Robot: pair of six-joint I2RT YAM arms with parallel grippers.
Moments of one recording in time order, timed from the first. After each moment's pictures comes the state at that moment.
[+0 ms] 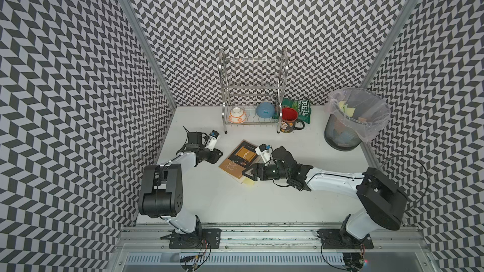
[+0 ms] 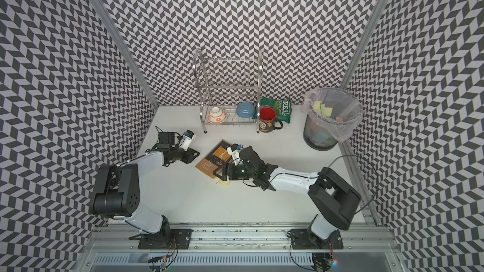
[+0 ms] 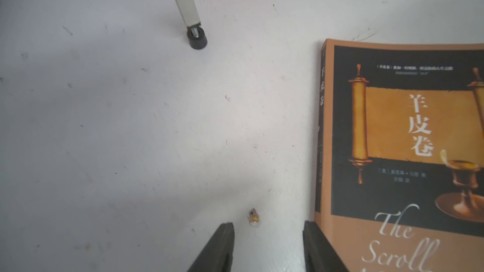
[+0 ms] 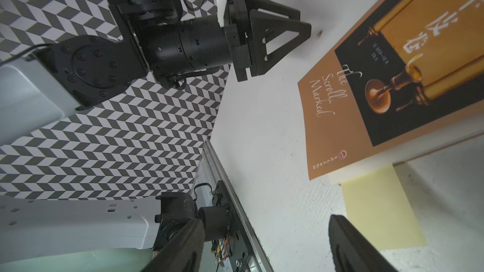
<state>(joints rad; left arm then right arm) 0.02 1.63 0.82 -0.15 0.40 0.39 0.89 1.63 0.83 0.31 -0.47 0.90</state>
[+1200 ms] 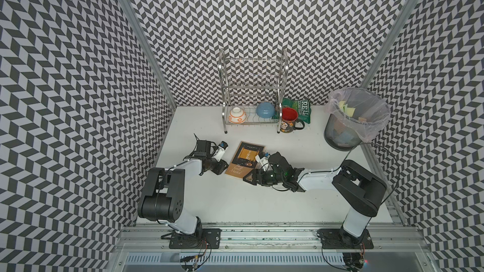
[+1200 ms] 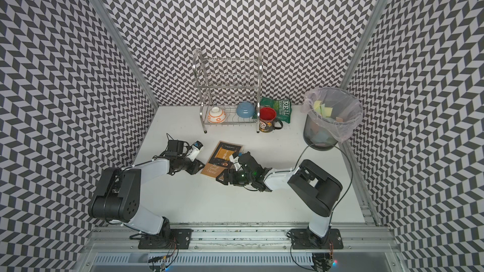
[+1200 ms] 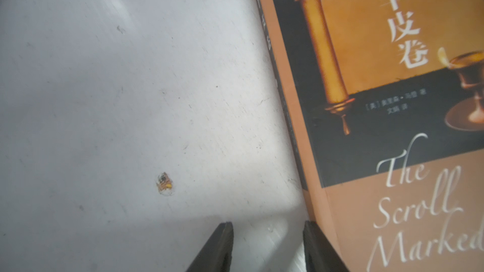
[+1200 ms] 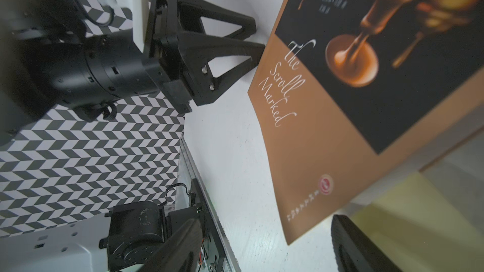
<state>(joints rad) -0.09 1.56 0.69 -0.17 0.35 0.43 0.86 1.78 0.79 0.39 -0.48 0.93</state>
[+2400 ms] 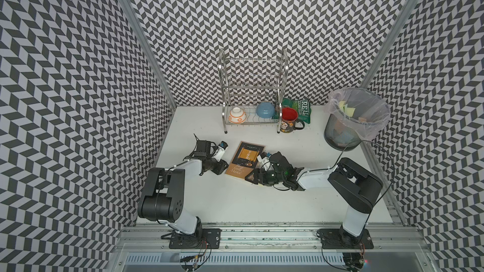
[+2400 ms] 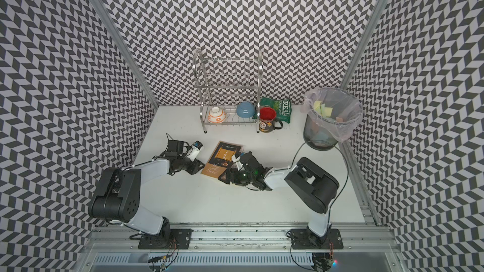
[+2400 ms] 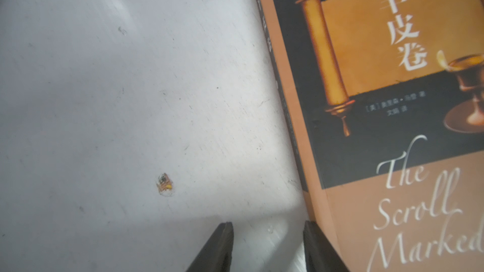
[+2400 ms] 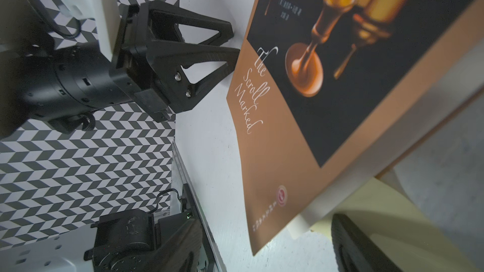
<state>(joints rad) -0.09 1.56 0.69 -0.16 0.35 0.42 0.84 1.82 0.78 0.41 -0.50 0.93</state>
